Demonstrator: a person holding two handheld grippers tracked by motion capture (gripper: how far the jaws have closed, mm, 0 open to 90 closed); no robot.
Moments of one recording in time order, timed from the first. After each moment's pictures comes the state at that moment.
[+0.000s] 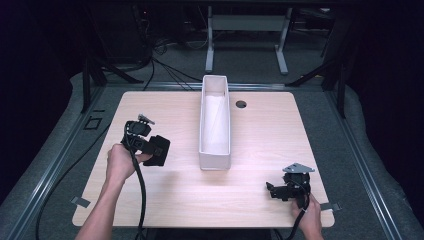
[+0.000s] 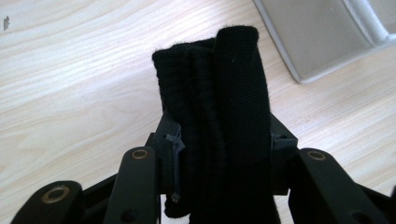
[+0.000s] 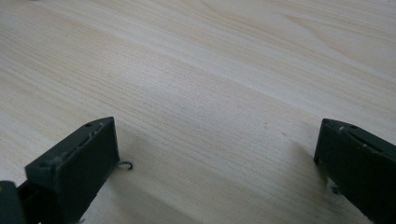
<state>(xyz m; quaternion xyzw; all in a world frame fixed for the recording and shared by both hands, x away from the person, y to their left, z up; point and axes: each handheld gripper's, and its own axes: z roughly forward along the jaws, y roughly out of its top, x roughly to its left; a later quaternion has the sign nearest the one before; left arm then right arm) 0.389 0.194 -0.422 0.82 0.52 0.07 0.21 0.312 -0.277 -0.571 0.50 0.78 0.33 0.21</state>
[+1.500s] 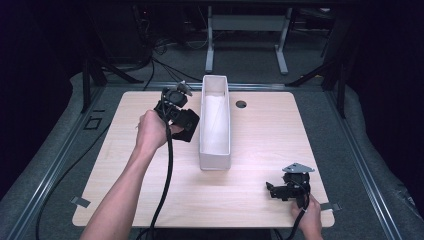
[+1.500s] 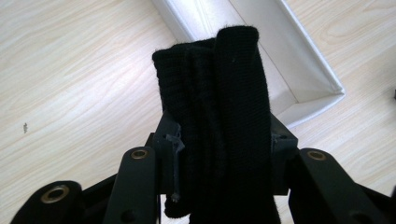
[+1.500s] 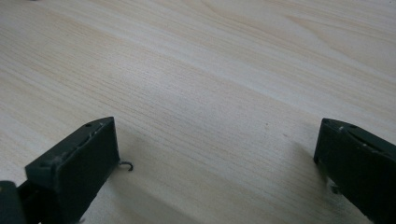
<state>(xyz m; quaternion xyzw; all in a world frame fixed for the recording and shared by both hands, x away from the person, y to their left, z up) 0.424 0.095 -0.344 0.86 0.46 0.11 0.19 0.313 -0.277 -0.571 0.50 0.78 0.33 0.21</state>
